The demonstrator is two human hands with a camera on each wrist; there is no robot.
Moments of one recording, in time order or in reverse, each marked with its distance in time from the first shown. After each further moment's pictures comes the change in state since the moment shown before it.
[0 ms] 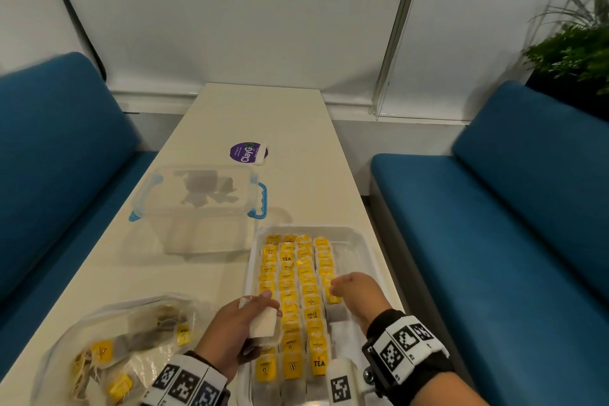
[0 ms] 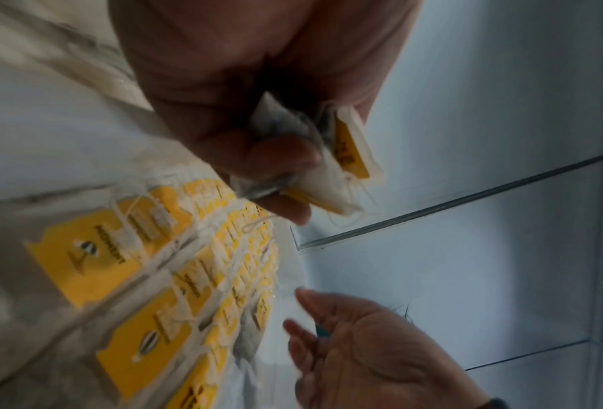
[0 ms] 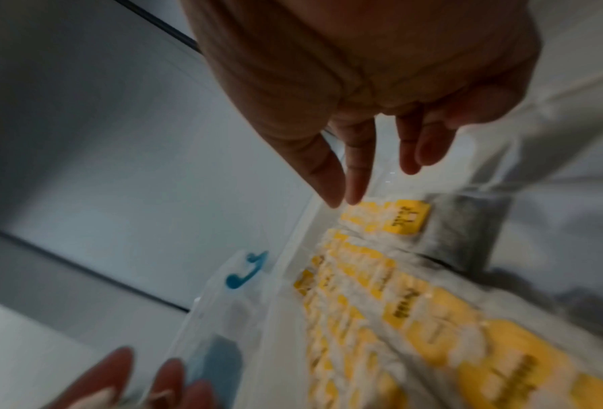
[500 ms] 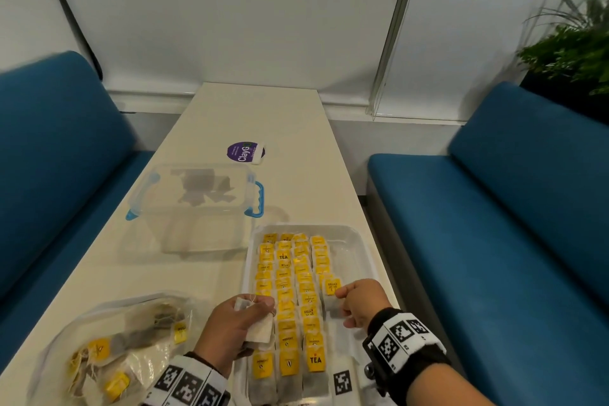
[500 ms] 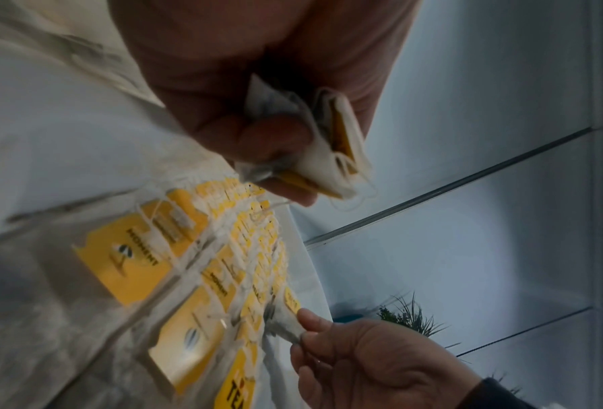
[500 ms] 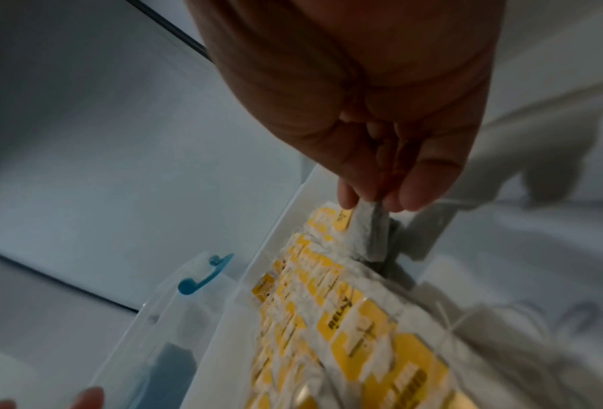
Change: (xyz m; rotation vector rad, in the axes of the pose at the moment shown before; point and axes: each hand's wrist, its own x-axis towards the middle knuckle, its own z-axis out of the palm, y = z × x) left_hand -0.001 -0.003 0.000 0.129 0.063 0.125; right_hand 0.007 0.012 -0.007 -0.060 -0.012 0.174
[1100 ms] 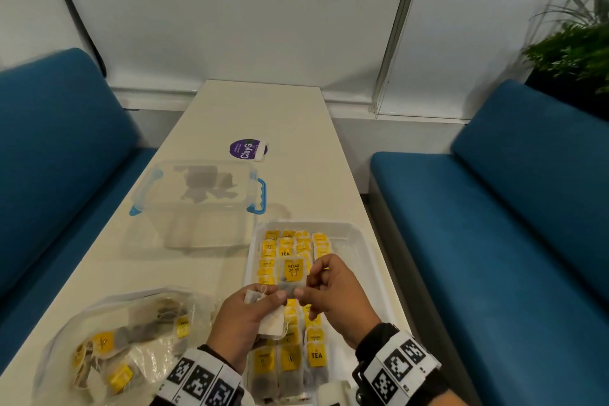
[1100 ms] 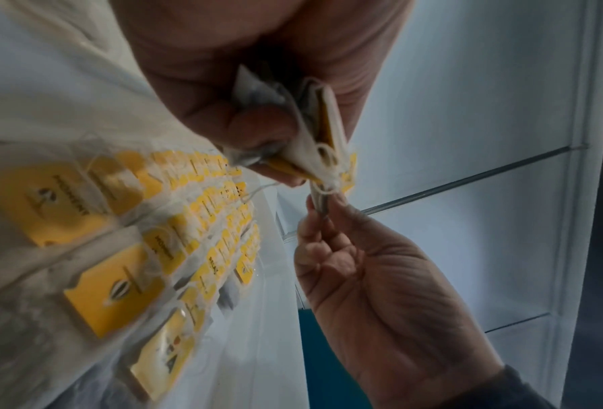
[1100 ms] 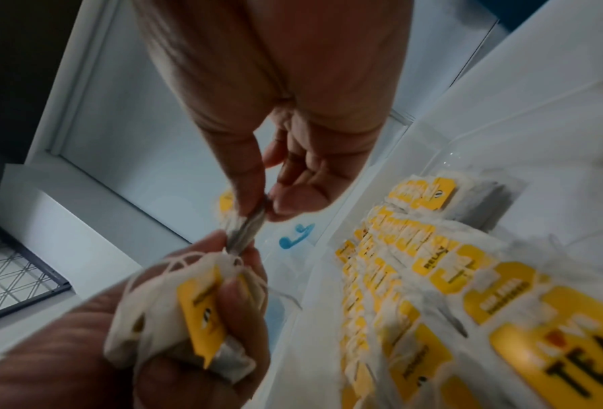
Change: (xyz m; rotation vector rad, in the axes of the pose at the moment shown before) left_hand -0.011 0.008 0.018 -0.057 0.019 0.051; right_hand -0.044 -0.006 0.027 0.387 -0.247 -0.597
